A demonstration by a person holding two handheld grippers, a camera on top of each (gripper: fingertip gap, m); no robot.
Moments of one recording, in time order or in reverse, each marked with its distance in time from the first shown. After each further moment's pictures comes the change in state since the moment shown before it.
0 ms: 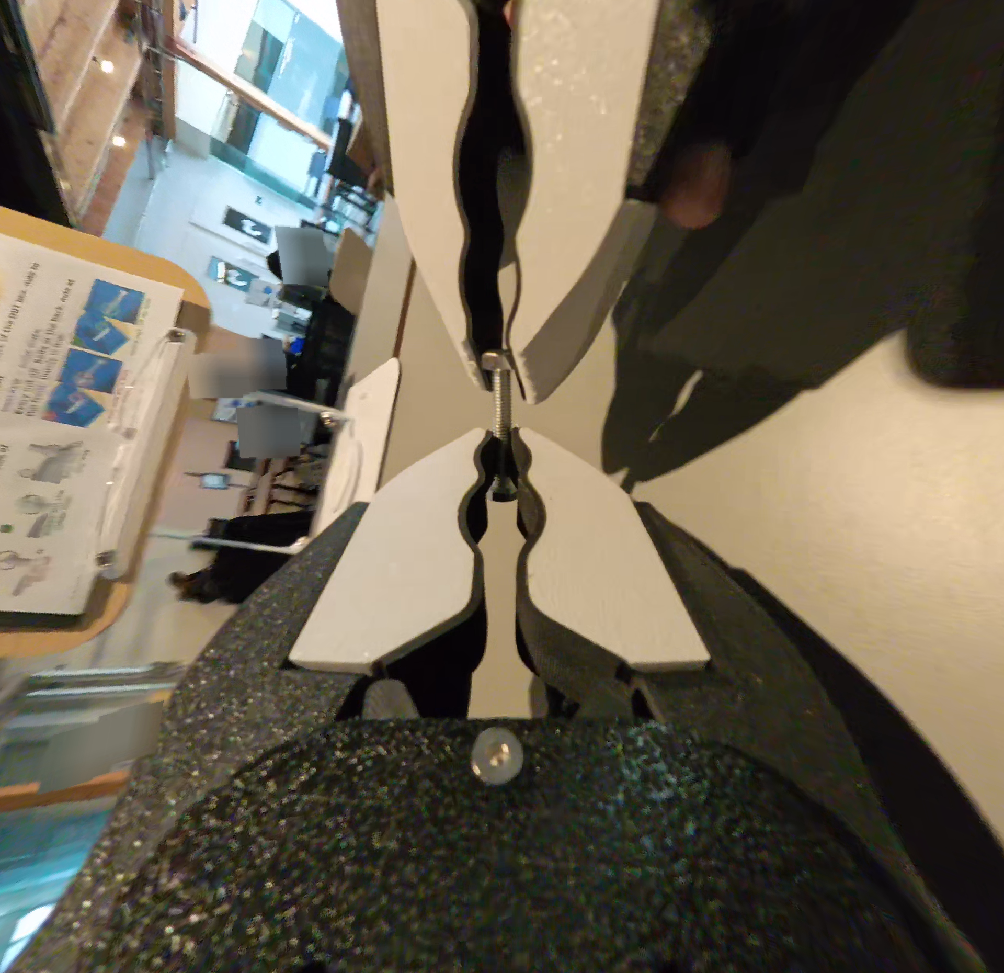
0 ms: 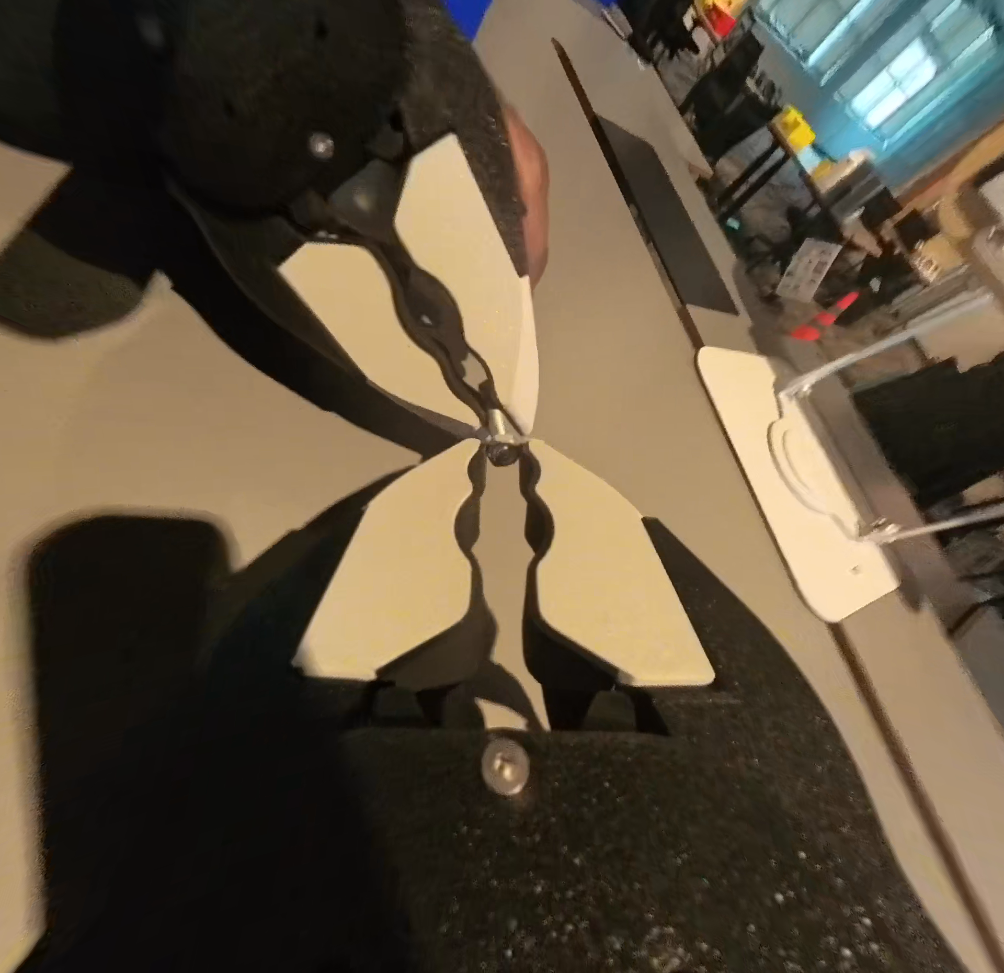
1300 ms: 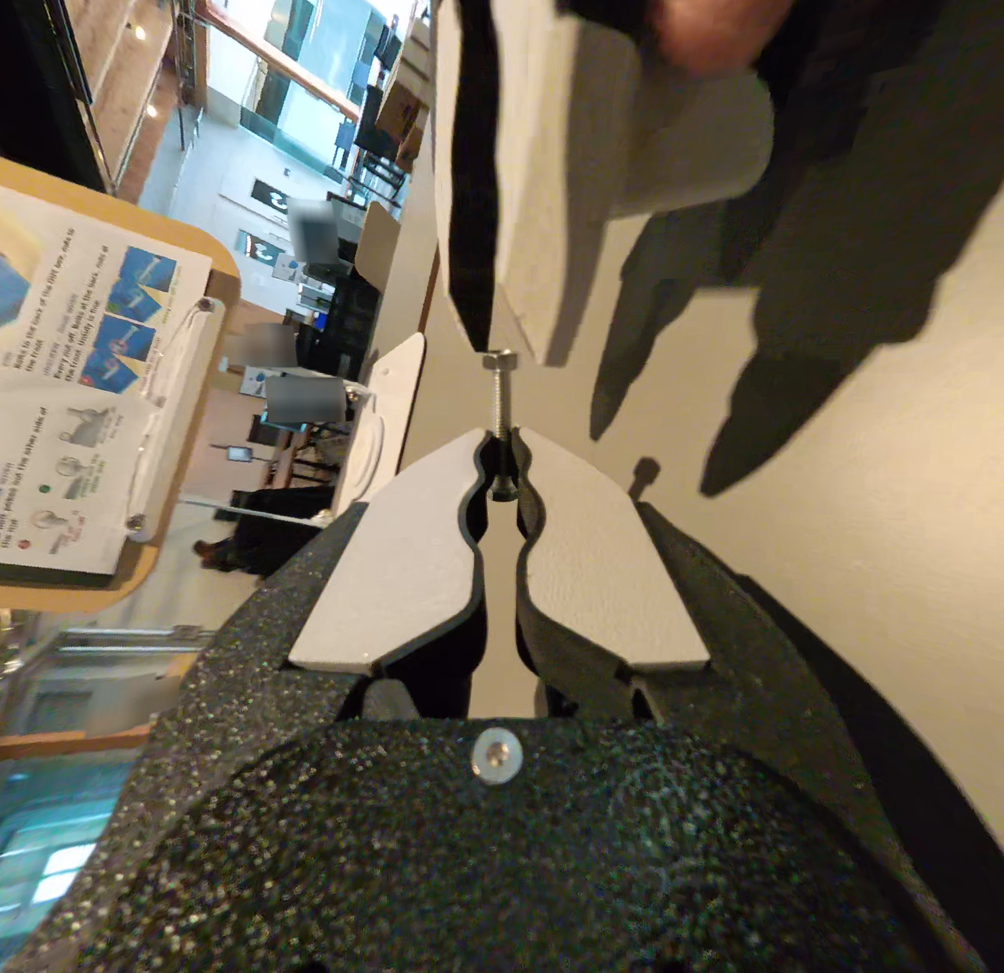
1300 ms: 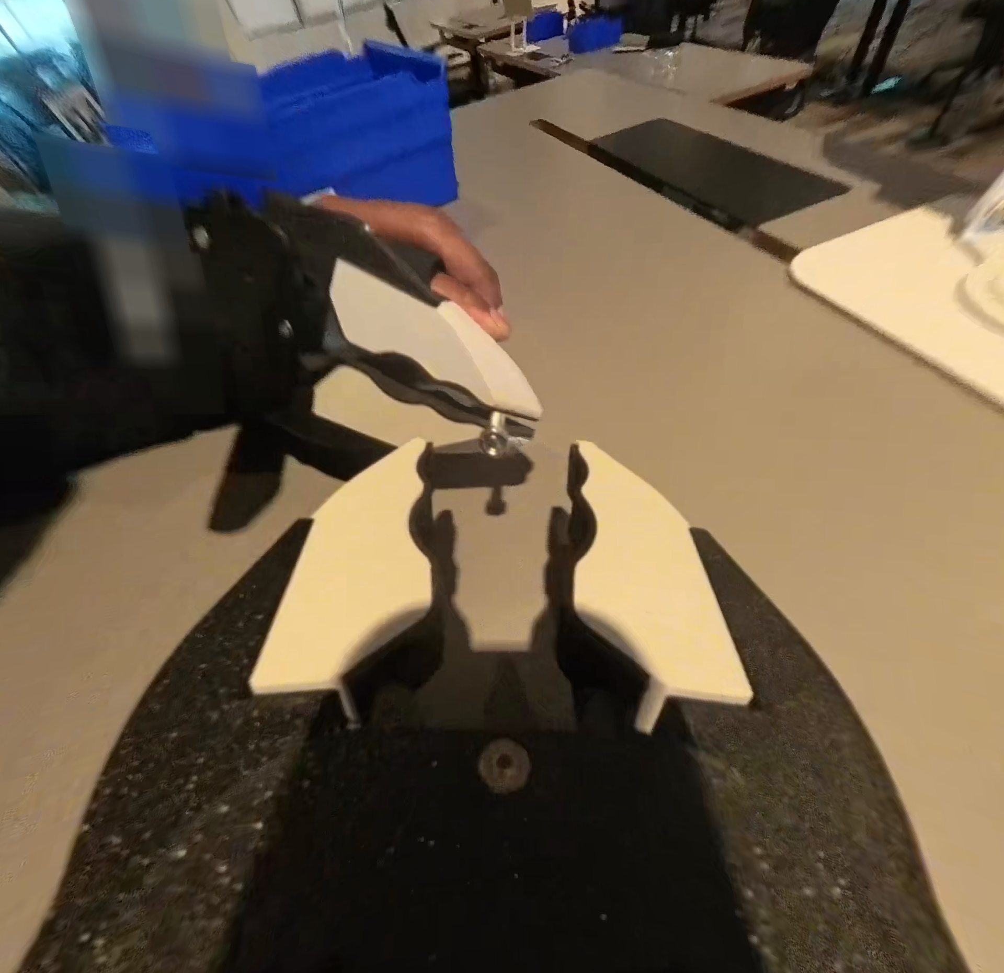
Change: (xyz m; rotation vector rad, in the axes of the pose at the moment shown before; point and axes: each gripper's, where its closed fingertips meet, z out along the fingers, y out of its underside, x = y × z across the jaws) left arm -0.010 0.009 -0.002 -0.037 -0.051 -0.014; right arm 0.010 -0.007 -0.002 0.153 -0.174 0.552
